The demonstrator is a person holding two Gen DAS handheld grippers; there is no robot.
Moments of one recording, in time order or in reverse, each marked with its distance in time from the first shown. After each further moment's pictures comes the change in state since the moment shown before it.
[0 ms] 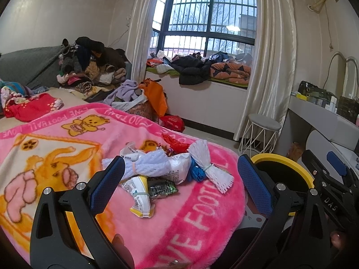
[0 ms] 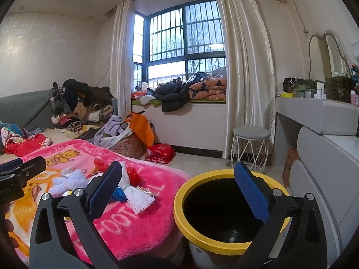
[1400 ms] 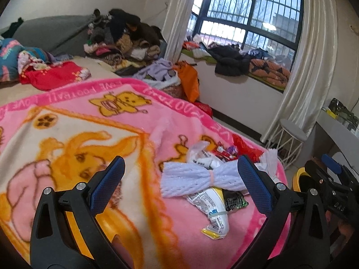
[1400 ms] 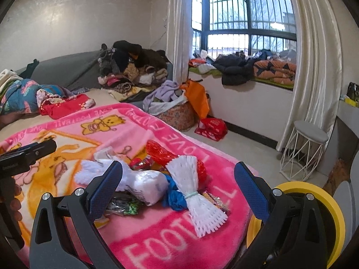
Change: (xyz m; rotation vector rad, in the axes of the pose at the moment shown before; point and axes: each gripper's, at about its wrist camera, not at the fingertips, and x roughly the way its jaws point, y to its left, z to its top) left arm 0.071 0.137 0.003 -0.191 0.147 0.099; right arm 0.118 0.096 0.008 -0.188 0.224 0.329
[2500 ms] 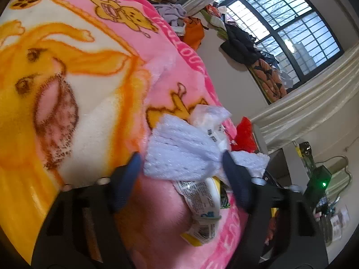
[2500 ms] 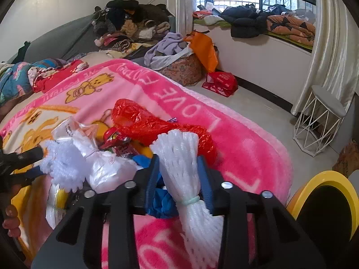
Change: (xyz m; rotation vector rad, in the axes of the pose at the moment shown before) left arm 0.082 0.054 -0.040 -0.487 0.293 -0.252; right arm 0.118 -0.021 -0.012 0.019 0.314 0.072
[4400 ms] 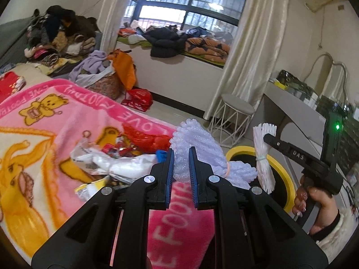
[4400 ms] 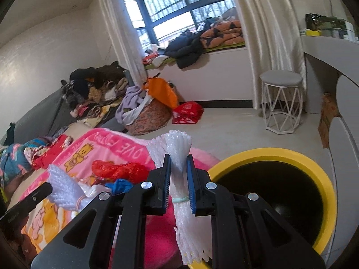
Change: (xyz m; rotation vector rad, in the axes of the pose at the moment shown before) left arm -0.020 -0.192 -0.078 0.683 -0.086 -0.022; right arm -0.159 -0.137 -0.049 0.403 -0.271 -0.074
